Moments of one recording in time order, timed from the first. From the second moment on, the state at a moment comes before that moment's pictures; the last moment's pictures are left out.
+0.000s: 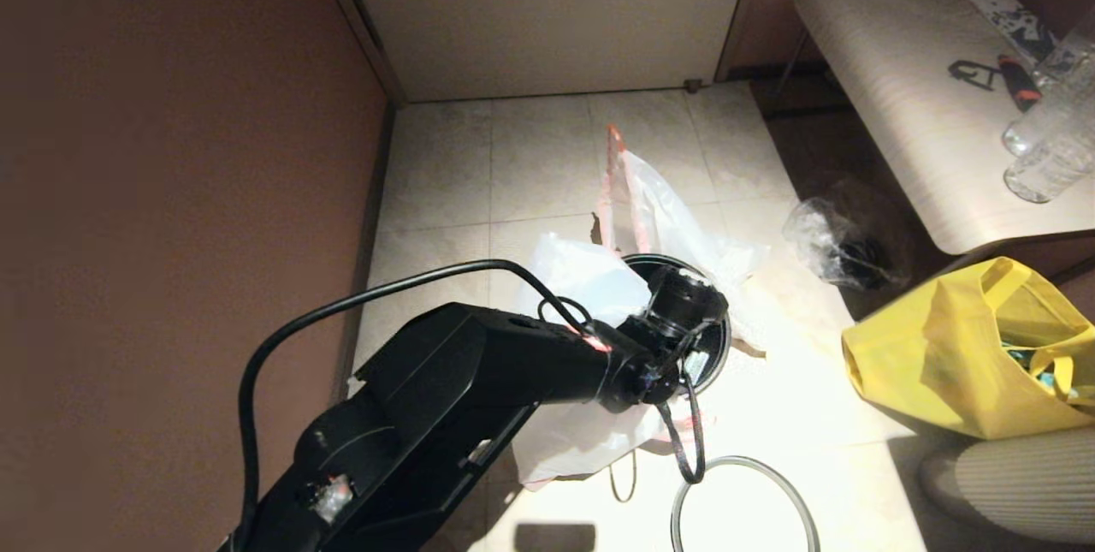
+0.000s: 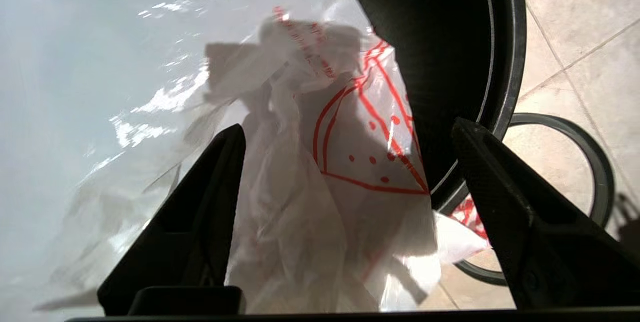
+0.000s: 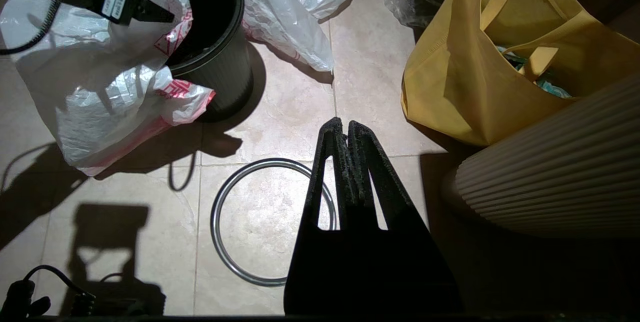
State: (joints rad) left arm -0.86 2.56 -1.95 -0.01 0.43 0.02; right arm 0.00 0.00 0.00 0.01 0.01 -0.05
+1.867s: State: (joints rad) left arm -0.51 2.57 -1.96 -0.22 0.36 -0.30; right arm 0.00 0.00 0.00 0.01 0.01 -0.05
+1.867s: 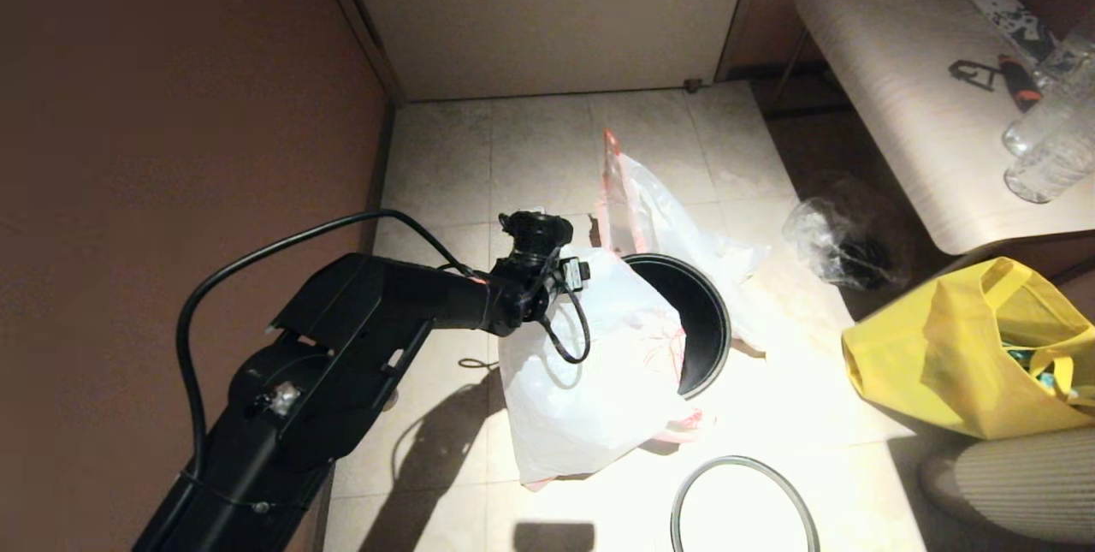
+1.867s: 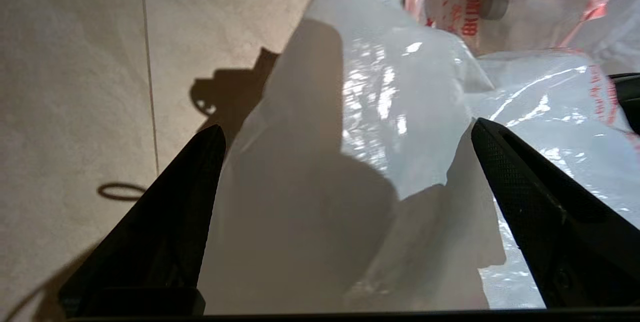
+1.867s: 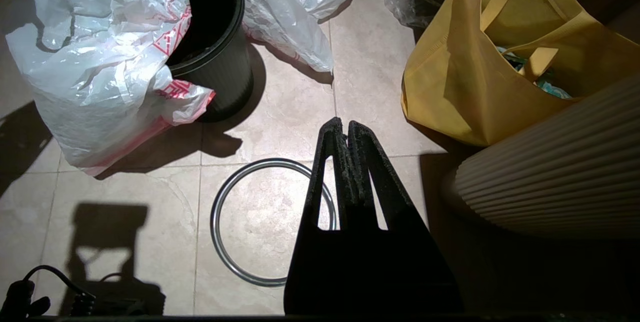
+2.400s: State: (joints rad) left arm -0.51 2.59 -1.95 -0.22 0.32 -0.30; right arm 0.00 0.00 0.00 0.01 0.01 -0.05
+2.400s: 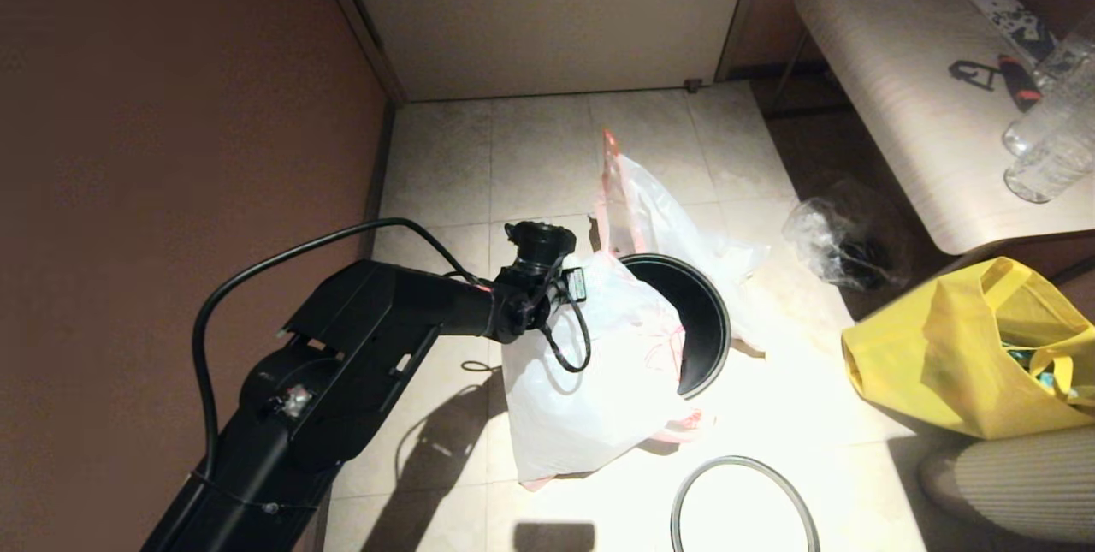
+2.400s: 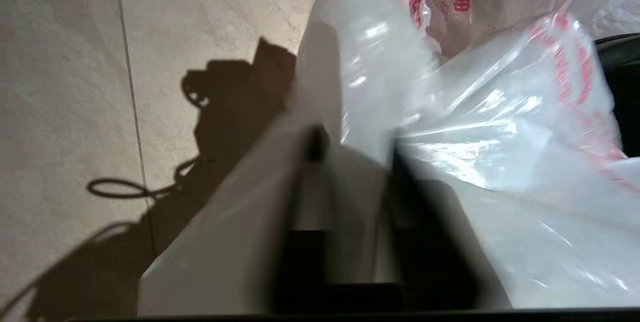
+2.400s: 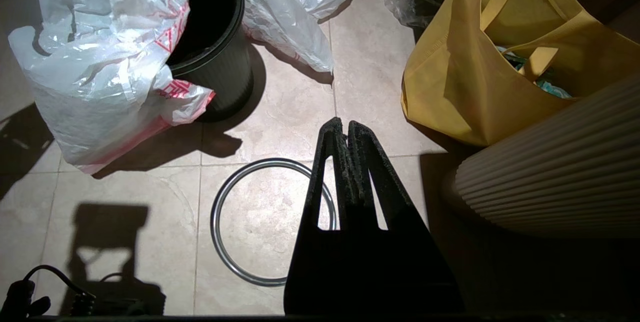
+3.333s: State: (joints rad) left arm -0.78 2.28 -1.50 -0.13 0.28 -0.30; right arm 0.00 0.00 0.00 0.01 0.01 -0.05
